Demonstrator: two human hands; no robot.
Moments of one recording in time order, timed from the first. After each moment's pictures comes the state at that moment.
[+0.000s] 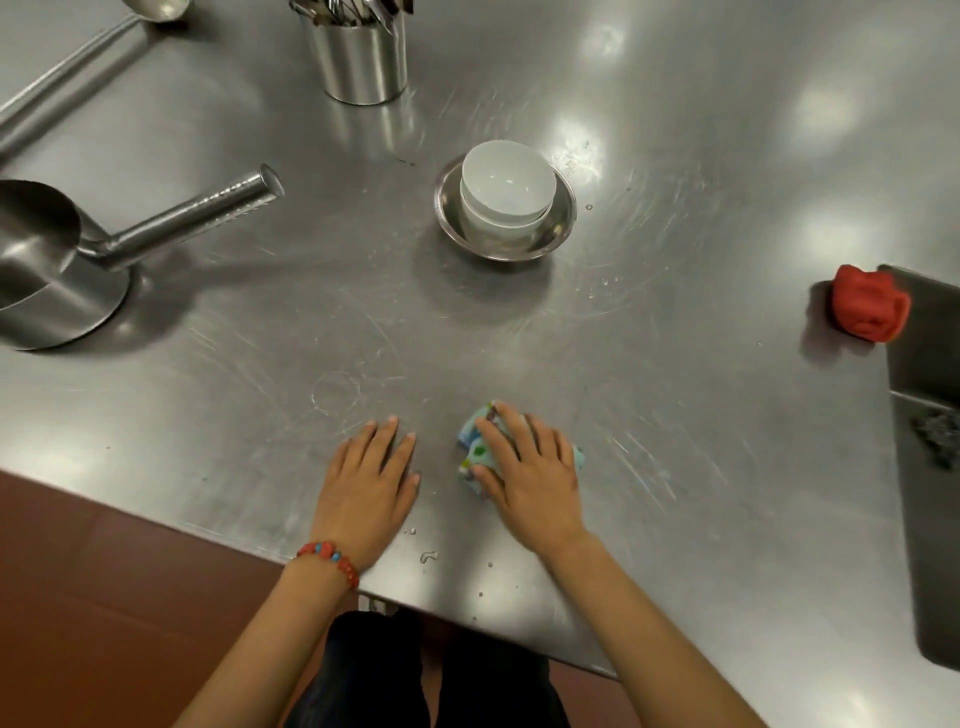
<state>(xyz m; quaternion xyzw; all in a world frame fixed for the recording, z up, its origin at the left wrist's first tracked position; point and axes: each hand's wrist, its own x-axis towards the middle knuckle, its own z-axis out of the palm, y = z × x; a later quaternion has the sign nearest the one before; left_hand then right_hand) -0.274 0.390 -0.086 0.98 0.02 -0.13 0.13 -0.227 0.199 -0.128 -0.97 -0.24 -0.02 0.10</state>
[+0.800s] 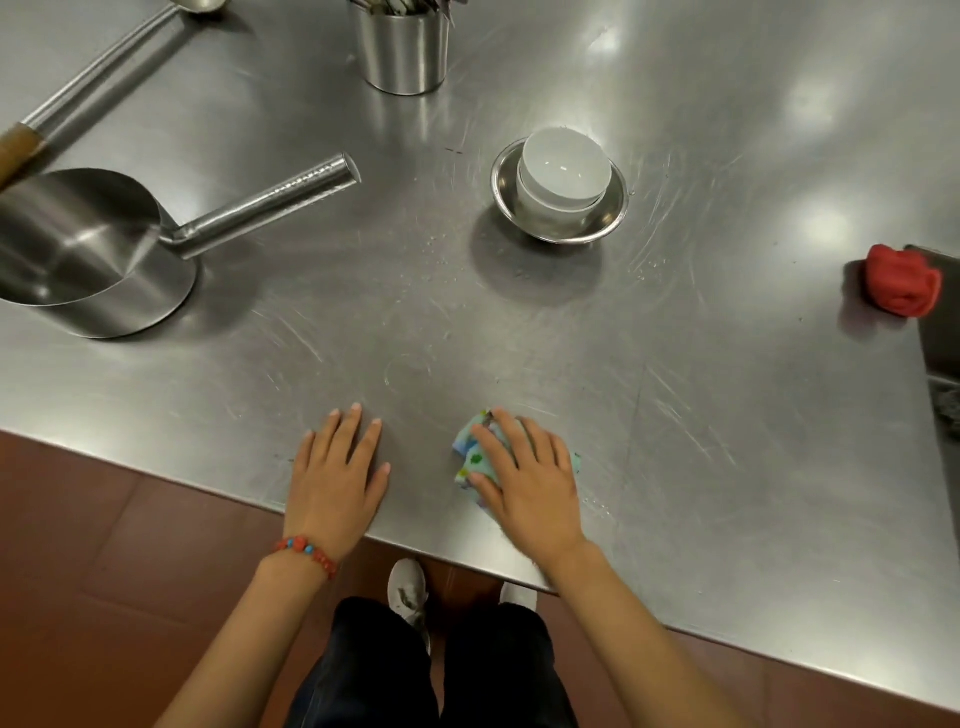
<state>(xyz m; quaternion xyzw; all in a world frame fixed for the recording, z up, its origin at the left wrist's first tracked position) -0.310 0.491 -0.089 0.98 0.05 -0.12 0.15 -0.278 0.280 -0.124 -0.97 -0.22 -0.01 0.07</state>
